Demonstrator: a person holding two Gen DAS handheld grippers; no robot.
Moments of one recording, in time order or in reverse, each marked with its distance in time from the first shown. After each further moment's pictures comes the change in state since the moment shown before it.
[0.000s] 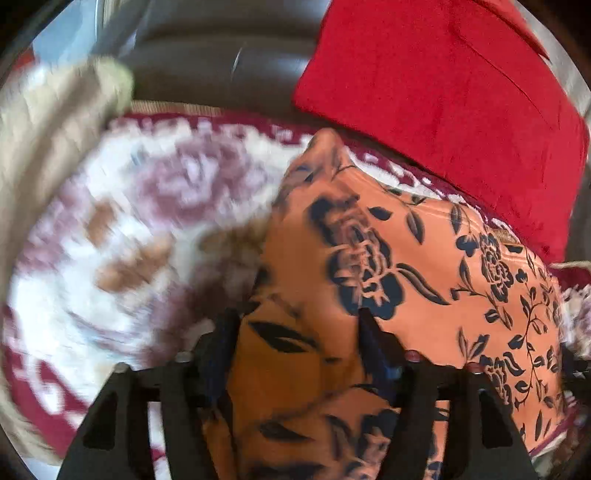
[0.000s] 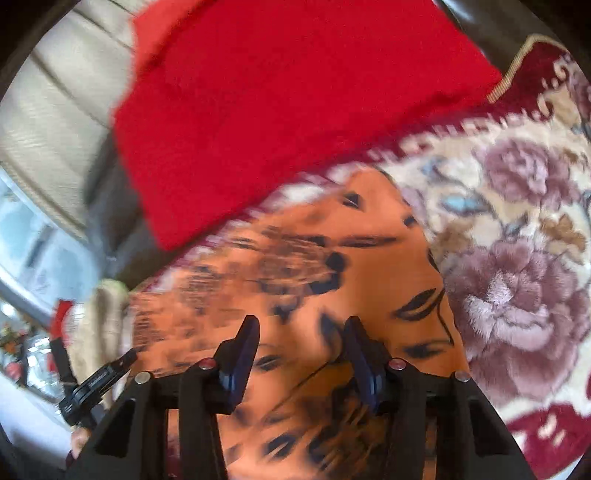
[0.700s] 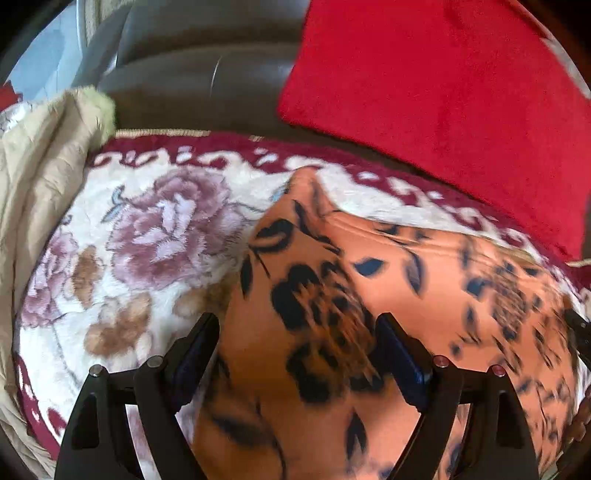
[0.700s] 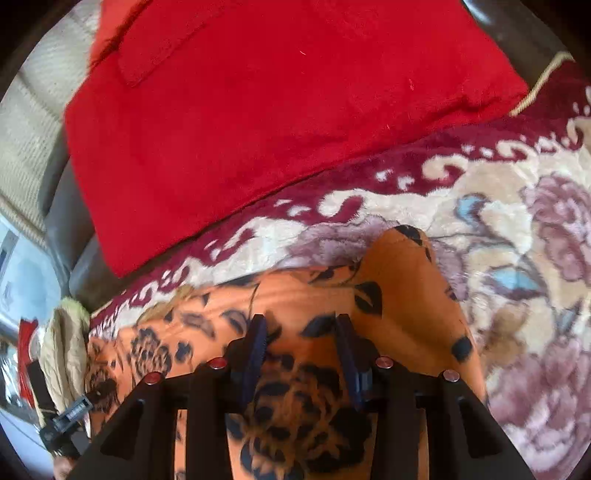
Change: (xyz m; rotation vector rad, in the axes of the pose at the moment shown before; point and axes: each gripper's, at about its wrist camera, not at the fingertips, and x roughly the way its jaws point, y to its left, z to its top) left arm 0.000 -0.033 0.032 0.101 -0.031 0.081; right arm 0.053 0.018 0.059 -0.040 -0.012 -0.098
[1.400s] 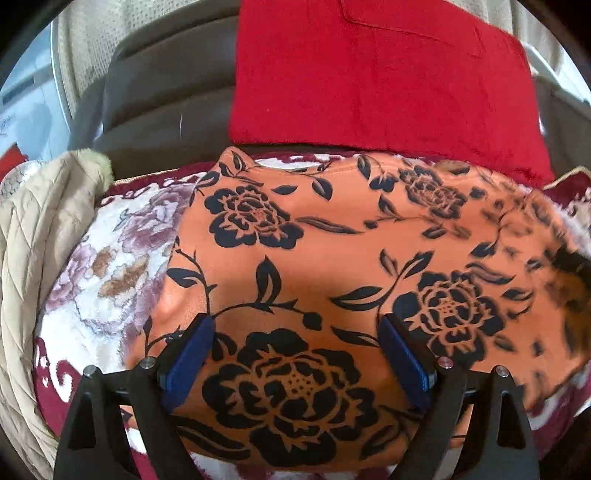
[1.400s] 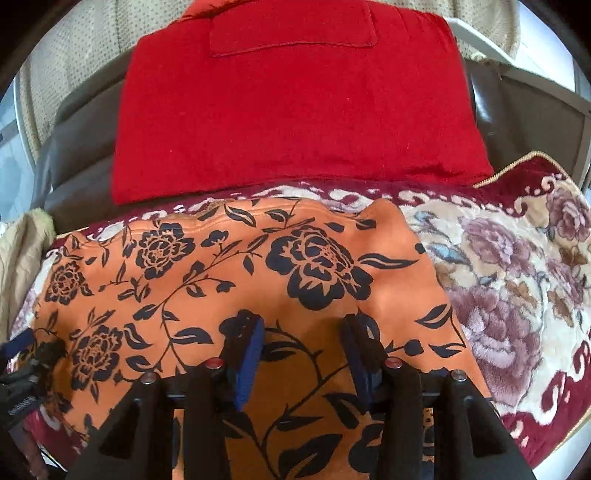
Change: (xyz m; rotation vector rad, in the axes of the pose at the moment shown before) left arm -0.041 -0.057 -0.100 0.247 -0.169 0.069; right arm -0.063 0.055 -0.121 -0.301 -0.176 -0.258
